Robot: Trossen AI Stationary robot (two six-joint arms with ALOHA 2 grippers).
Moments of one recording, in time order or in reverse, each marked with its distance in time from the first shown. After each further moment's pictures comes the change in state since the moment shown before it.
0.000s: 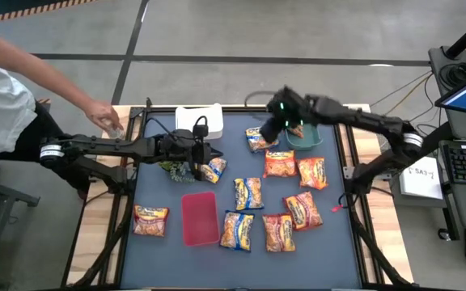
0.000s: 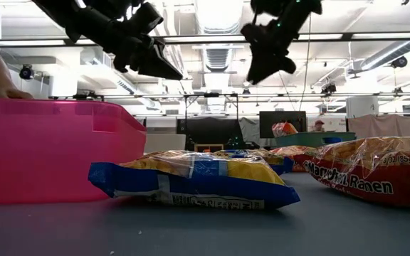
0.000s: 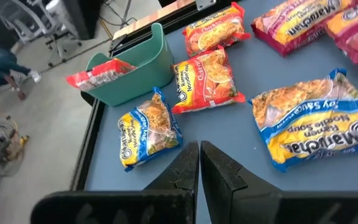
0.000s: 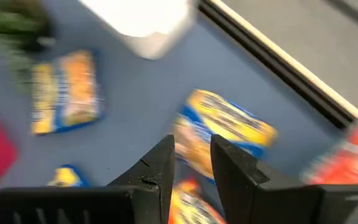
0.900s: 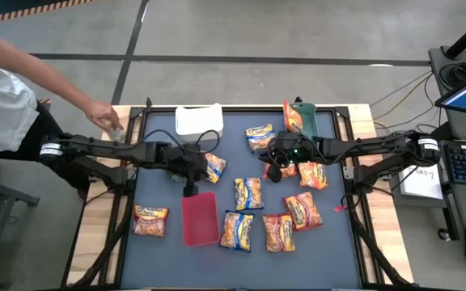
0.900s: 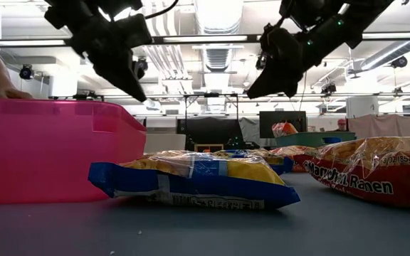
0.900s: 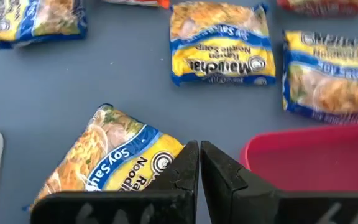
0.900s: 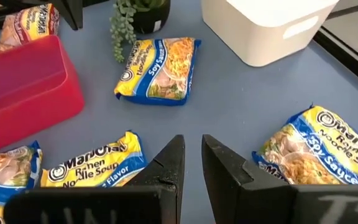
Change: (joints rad) left arm -0.121 0.000 0.066 -0.465 0.053 -0.423; right arm 0.242 -0.161 -0.574 0.690 0.001 -0.128
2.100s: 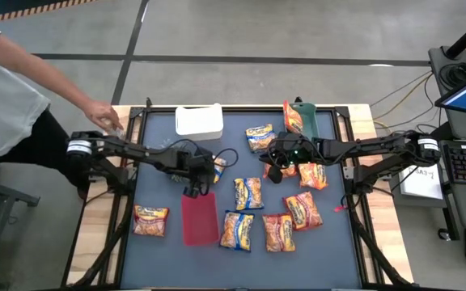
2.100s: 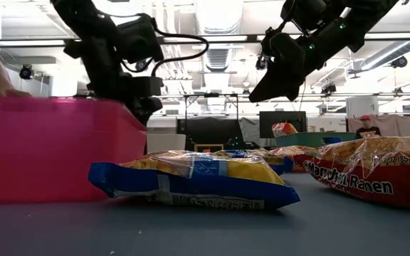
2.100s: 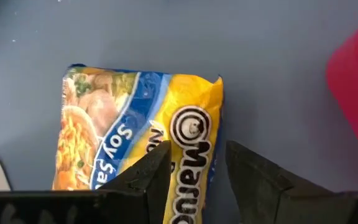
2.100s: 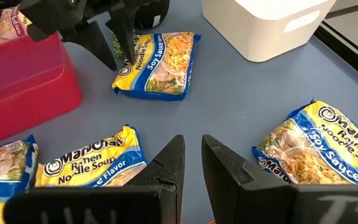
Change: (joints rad) left arm 0.010 0.307 0.000 0.029 -0.138 0.424; right arm 0.000 0.001 -0.029 0.023 0.000 -0.003
